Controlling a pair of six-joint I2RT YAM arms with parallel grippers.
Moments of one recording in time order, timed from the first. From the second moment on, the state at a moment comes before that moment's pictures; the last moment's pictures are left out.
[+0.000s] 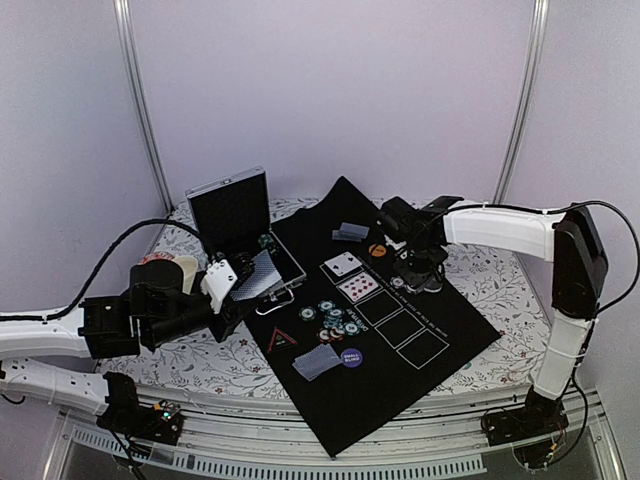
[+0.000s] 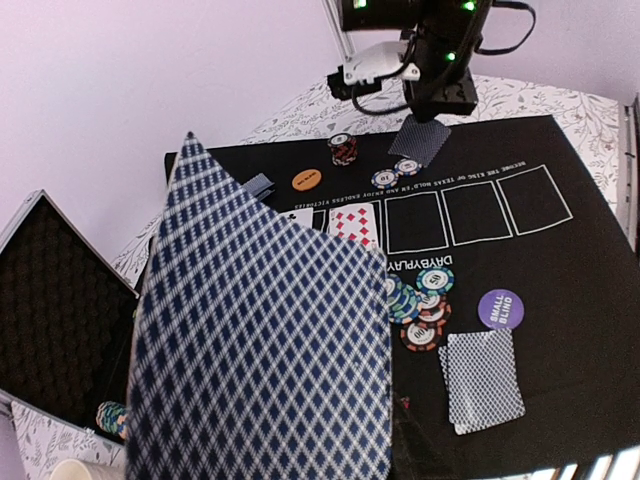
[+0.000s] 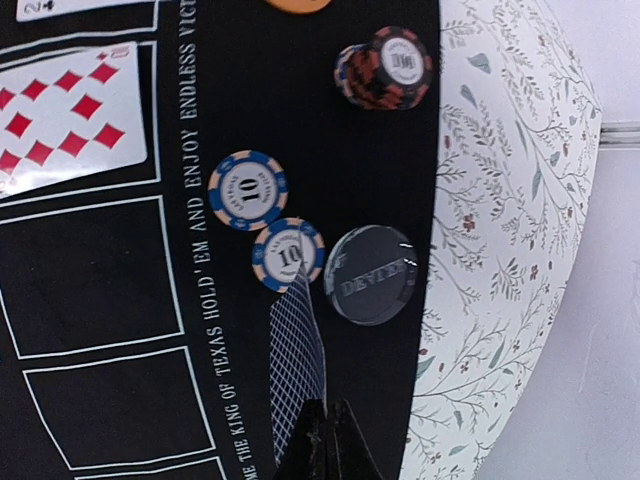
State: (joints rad) left arm -1.09 0.88 0.57 -0.04 -0.32 0.19; right arm 0.73 1.85 1.46 -0.92 0.50 0.07
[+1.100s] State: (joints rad) left arm -1.09 0.86 0.57 -0.05 -0.32 0.19; right arm 0.81 2.18 1.72 -1.00 0.12 0.26
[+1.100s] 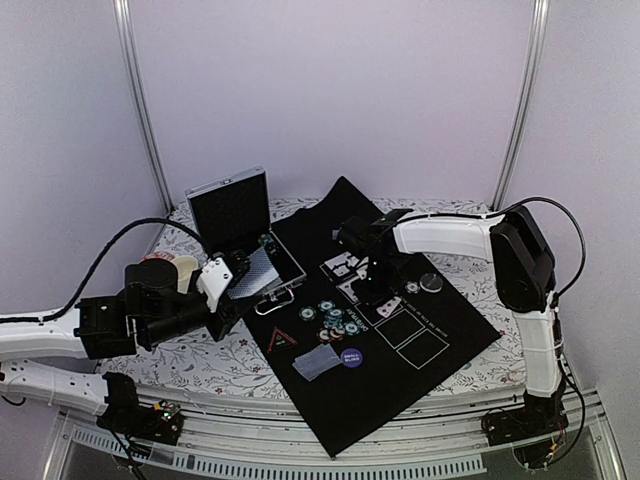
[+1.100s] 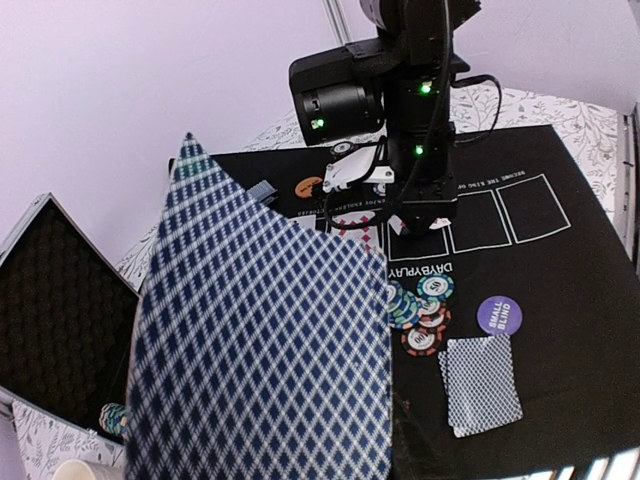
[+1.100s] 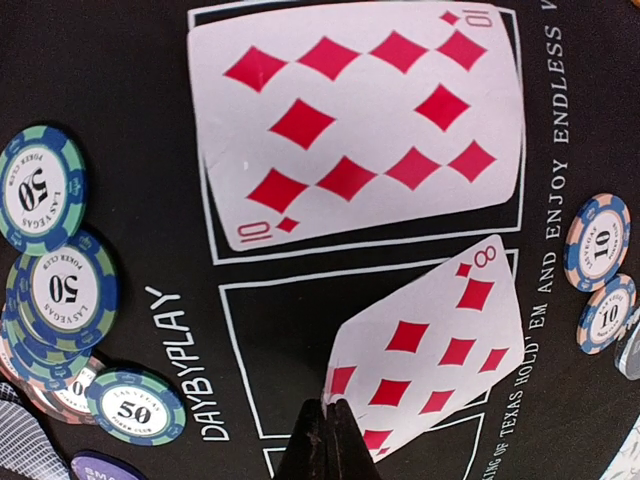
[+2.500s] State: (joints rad) left arm -1.09 0.85 0.57 -0.07 -0.32 0.19; right arm 0.46 1.96 1.44 -0.72 -0.17 0.19
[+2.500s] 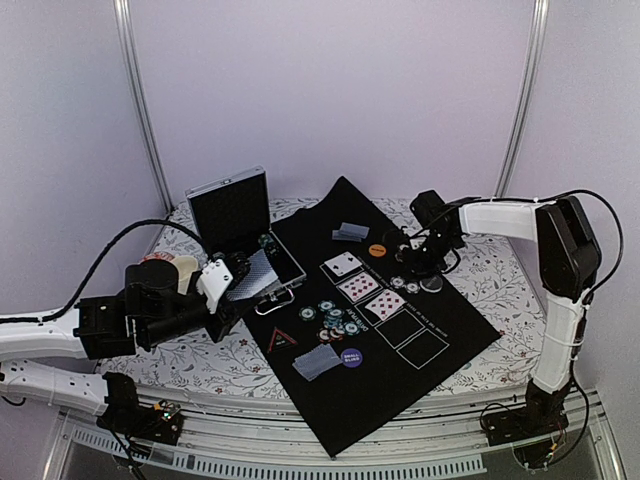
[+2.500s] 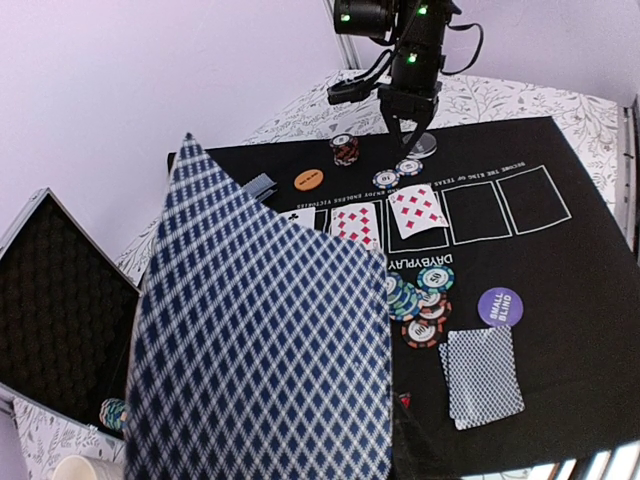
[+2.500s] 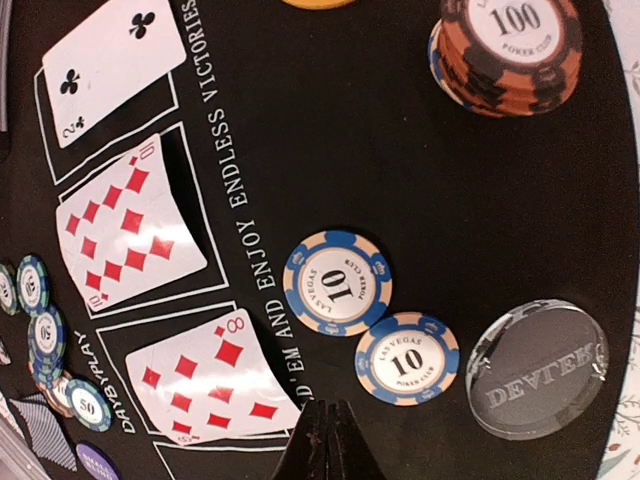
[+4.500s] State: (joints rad) left arm -1.09 0.85 0.59 -0.13 -0.35 0.15; right arm 0.99 2.01 1.38 -0.16 -0.42 -0.47
